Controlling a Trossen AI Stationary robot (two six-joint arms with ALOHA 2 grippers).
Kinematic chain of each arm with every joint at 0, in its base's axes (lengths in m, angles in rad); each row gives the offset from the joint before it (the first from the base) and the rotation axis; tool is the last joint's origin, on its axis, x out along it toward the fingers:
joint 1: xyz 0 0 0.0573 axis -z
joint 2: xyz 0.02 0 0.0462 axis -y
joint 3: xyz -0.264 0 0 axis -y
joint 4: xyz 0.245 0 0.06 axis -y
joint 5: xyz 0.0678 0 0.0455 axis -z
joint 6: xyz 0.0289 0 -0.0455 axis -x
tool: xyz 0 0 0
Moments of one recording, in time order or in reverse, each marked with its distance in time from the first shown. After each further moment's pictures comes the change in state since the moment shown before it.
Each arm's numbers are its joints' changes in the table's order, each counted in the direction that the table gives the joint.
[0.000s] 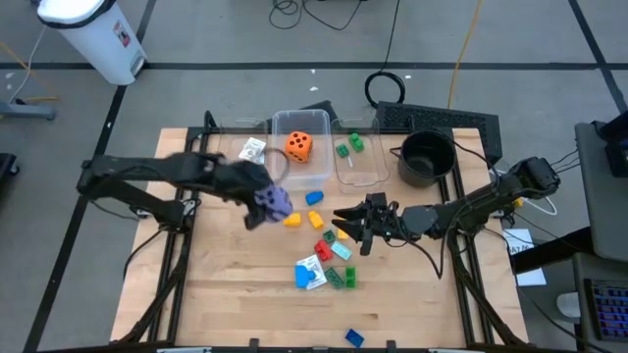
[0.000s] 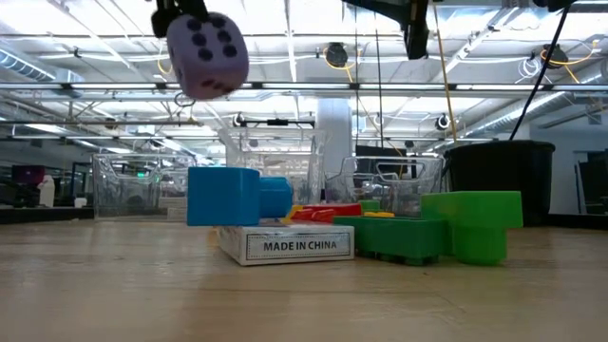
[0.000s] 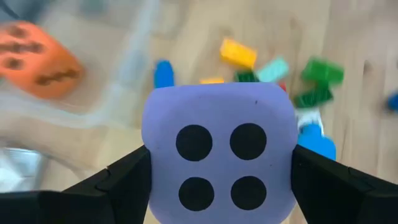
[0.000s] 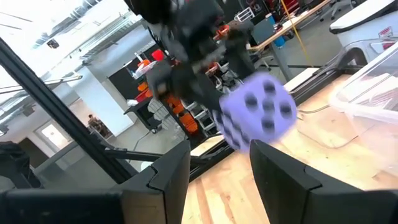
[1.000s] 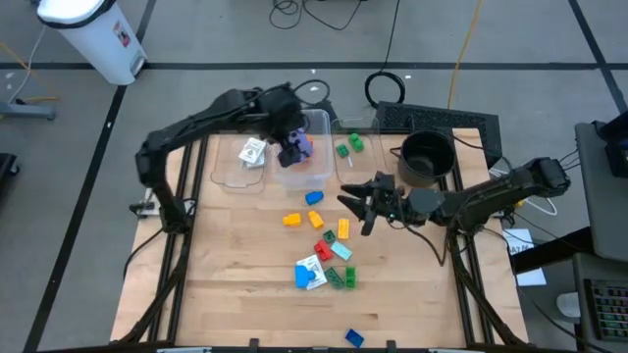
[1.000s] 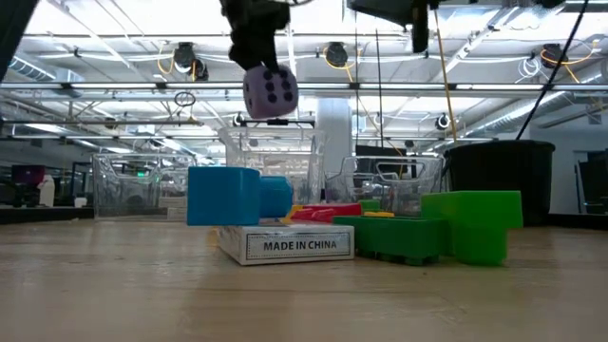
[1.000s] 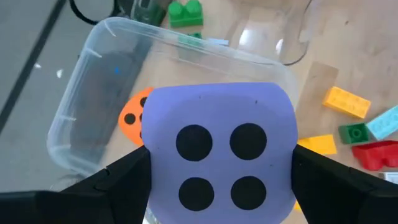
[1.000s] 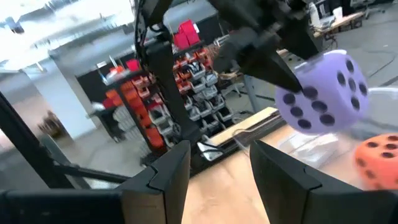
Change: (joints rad) left arm -0.428 -0.522 0.659 -0.258 0.067 -0.408; right arm 0.117 0.130 0.000 -0.114 -0.003 0.208
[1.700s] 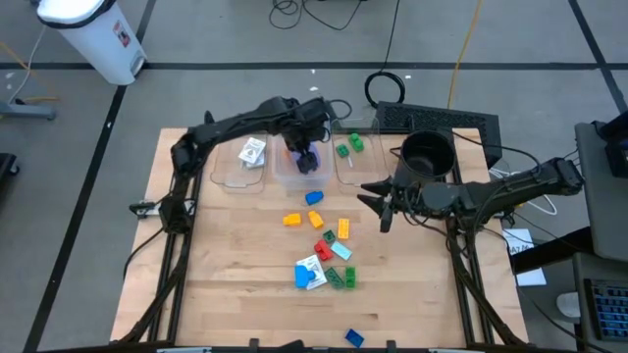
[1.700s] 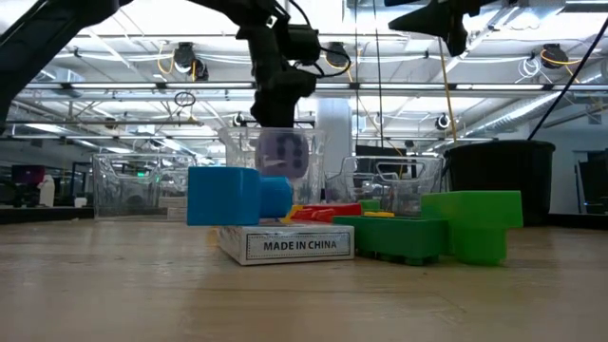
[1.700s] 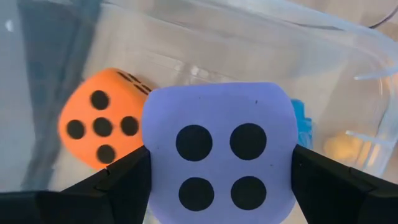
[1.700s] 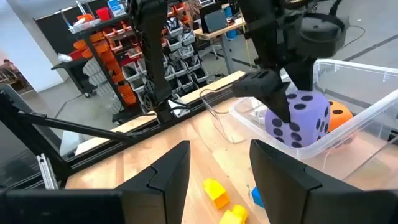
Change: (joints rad) left arm -0.042 -0.293 0.035 0.007 0.068 -0.041; right arm 0.000 0.232 0.000 -0.471 0.011 -0.032
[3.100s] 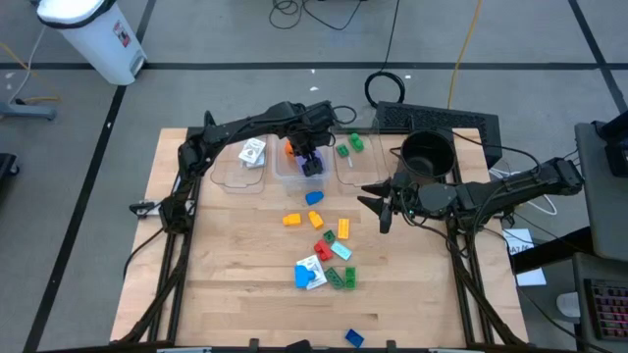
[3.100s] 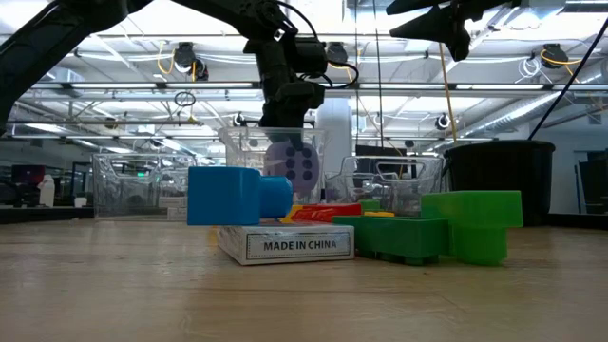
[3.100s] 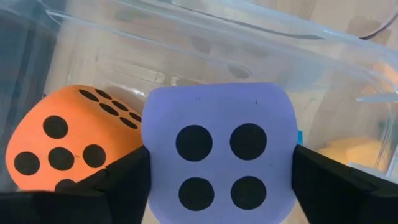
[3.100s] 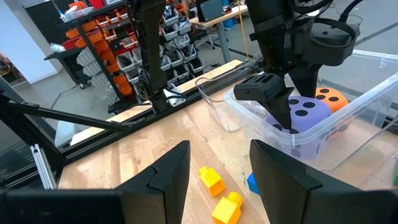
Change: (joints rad) left arm 0.005 -0.058 0.000 0.046 0.066 -0.011; right arm 0.000 -0.001 0.000 -0.051 -0.003 -0.026
